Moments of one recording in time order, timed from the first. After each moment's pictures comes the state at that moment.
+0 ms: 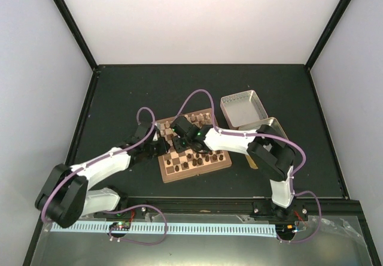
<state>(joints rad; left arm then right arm) -0.49 1.24 0.49 -0.15 0.18 -0.80 1.00 1.94 1.27 -0.31 0.07 0.50</state>
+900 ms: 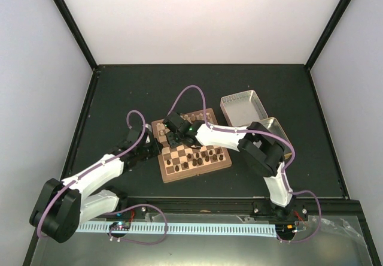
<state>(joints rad) -0.43 1.07 0.42 -0.19 0.14 -0.82 1.00 2.05 1.43 -0.36 0.11 0.47</state>
